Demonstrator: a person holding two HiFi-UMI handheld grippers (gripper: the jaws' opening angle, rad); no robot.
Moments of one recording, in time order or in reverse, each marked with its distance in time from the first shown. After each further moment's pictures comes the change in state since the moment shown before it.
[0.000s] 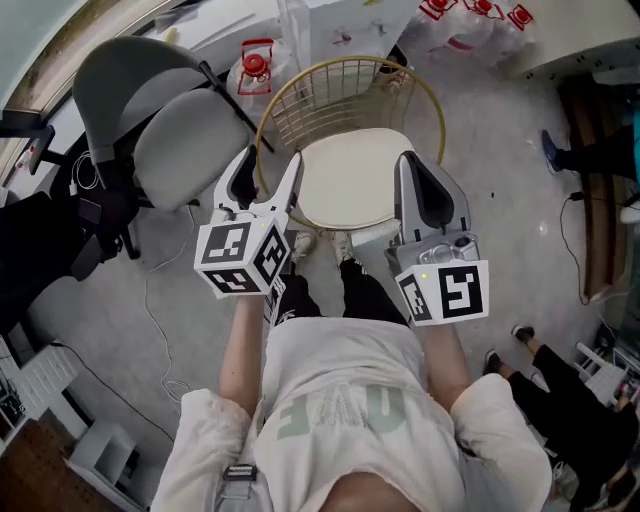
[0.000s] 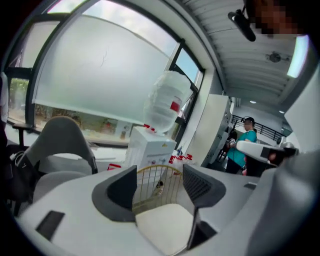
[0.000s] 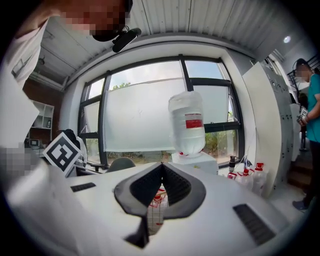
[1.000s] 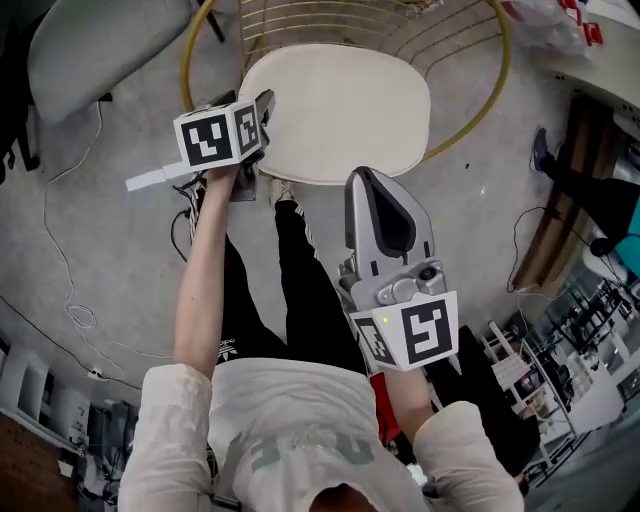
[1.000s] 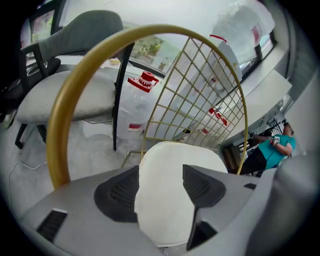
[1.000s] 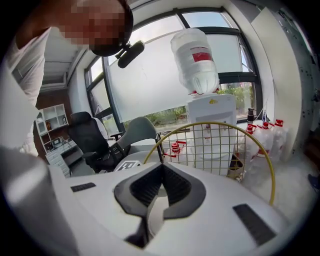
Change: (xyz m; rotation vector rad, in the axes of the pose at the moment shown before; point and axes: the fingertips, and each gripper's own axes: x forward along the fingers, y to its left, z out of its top) left arm 0.147 0.105 -0.352 -0.421 0.572 0.241; right arm 0.015 0.008 -0.226 0.104 0.399 0.231
